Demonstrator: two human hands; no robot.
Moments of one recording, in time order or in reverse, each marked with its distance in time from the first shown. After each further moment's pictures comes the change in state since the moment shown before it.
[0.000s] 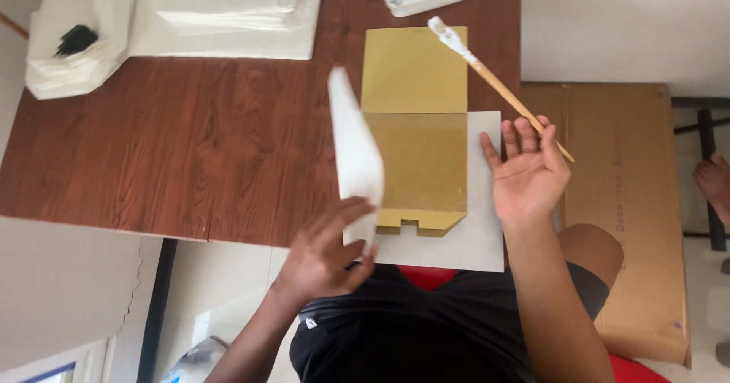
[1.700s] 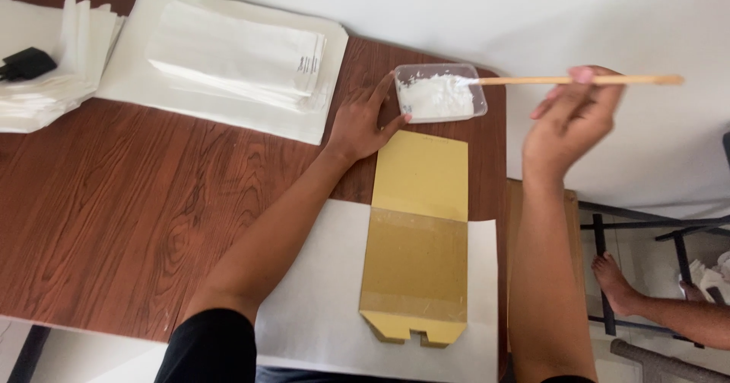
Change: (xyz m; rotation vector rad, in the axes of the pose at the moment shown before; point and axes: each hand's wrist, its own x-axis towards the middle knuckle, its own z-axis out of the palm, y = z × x) left_hand 0.158 -0.292 0.136 0.155 -0.074 -0.212; right_hand 0.150 -0.022 0.182 -1.088 -0.360 -1.254
